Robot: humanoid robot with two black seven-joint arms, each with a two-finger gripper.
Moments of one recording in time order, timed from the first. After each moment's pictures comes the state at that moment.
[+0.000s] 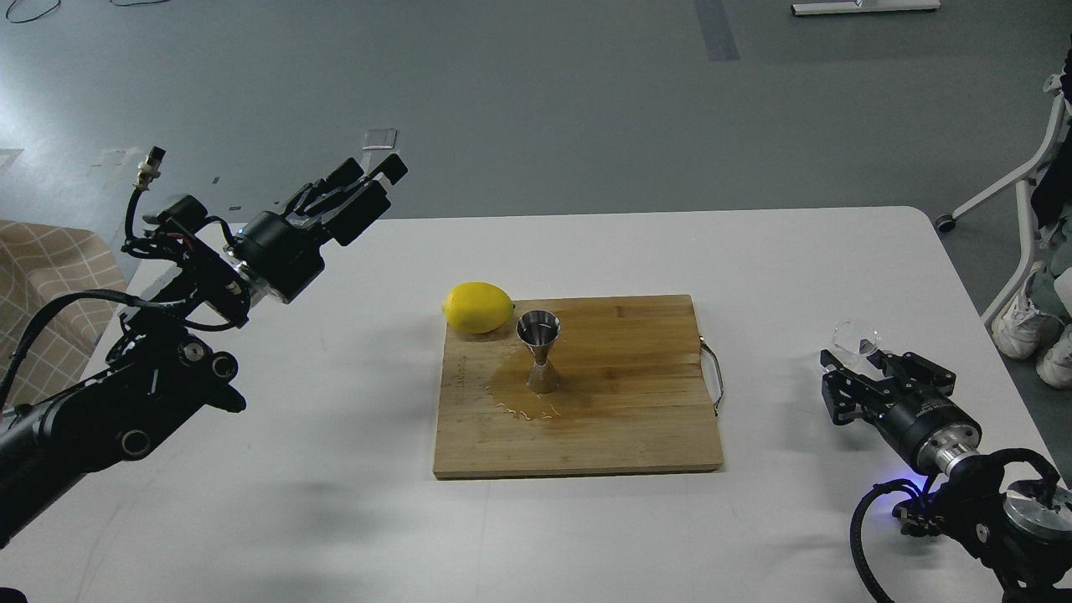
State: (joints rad) left arm -0.63 0.55 -0.69 -1.11 1.51 0.20 -0.49; right arm -0.02 -0.23 1.44 1.13 0.40 0.05 -0.24
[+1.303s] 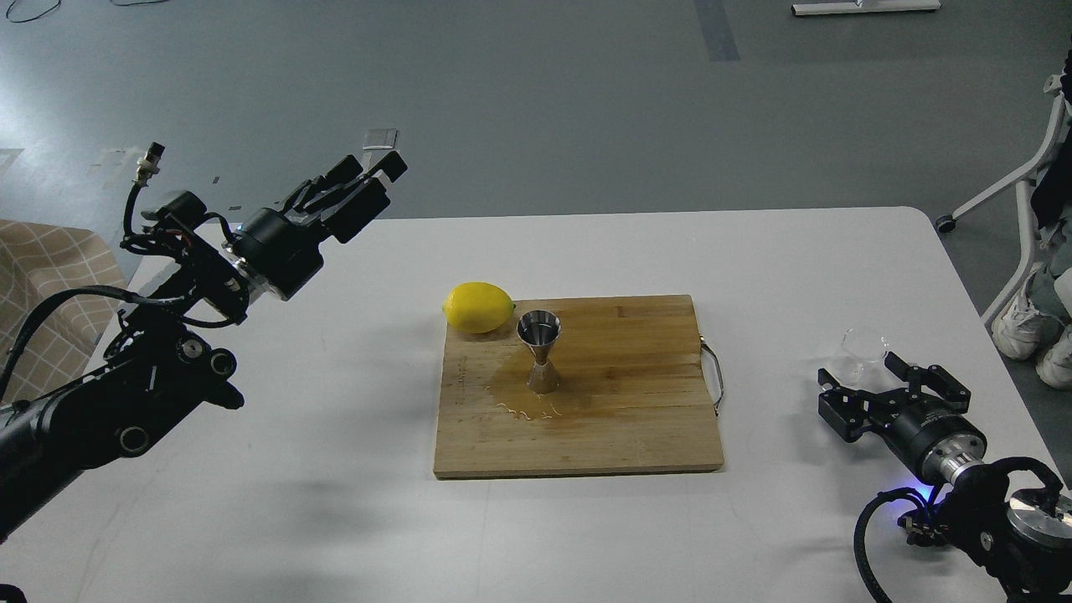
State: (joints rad) left arm -0.64 0.56 -0.69 -1.11 1.51 0.20 -0.49; right arm -0.02 -0.23 1.44 1.09 0.40 0.06 -0.24
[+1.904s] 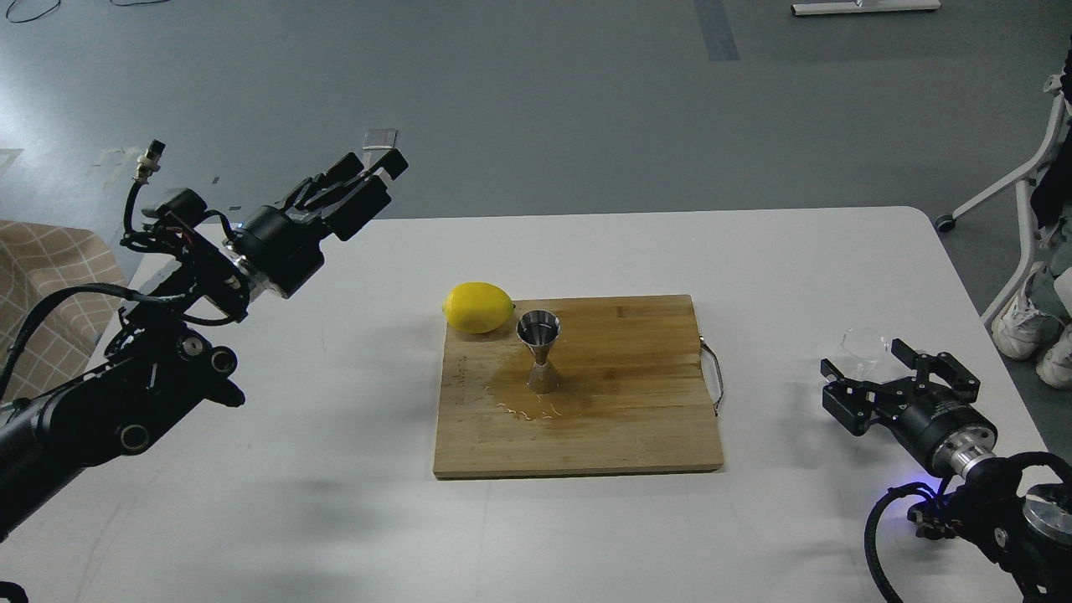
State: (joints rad) left arm -0.64 0.55 -0.69 -1.11 1.51 0.19 -0.49; right arm -0.04 -0.26 1.44 1.15 0.41 0.06 -0.26
